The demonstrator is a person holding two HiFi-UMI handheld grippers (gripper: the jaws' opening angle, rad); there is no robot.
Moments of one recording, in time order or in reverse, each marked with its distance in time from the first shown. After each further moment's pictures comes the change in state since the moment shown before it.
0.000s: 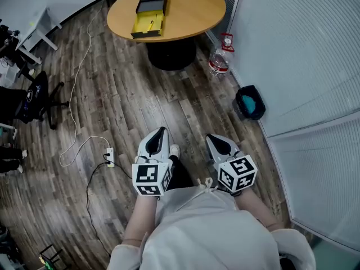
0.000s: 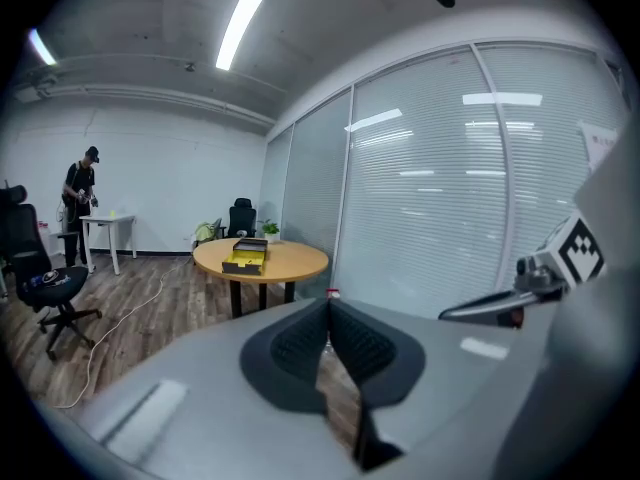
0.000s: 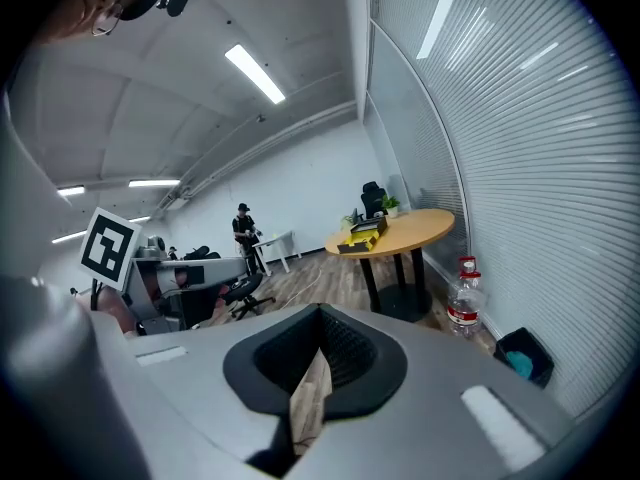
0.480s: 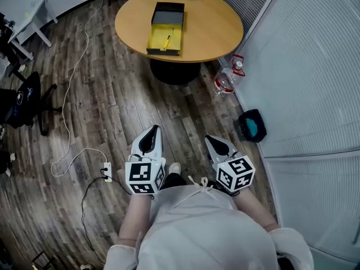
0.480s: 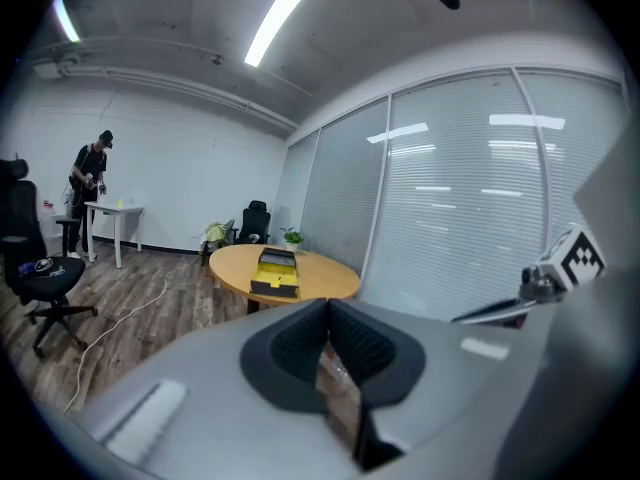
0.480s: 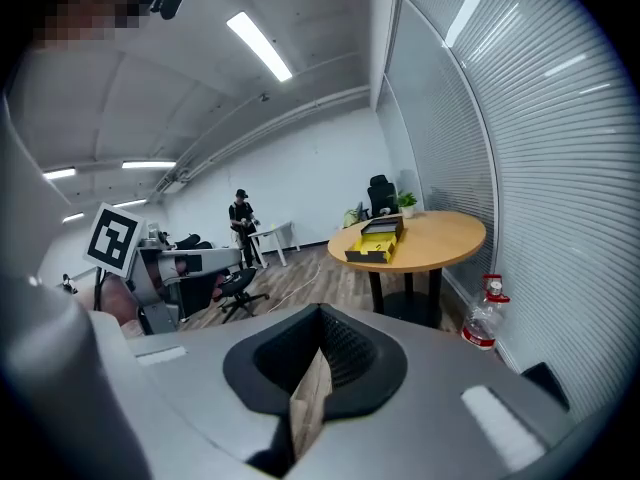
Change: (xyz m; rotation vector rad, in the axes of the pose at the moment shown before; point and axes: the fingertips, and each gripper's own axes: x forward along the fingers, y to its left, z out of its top) left arm 0.104 0.215 0.068 -0.090 -0.039 0.019; right arm 0.209 0.026 0.097 -0.060 0.059 -0.019
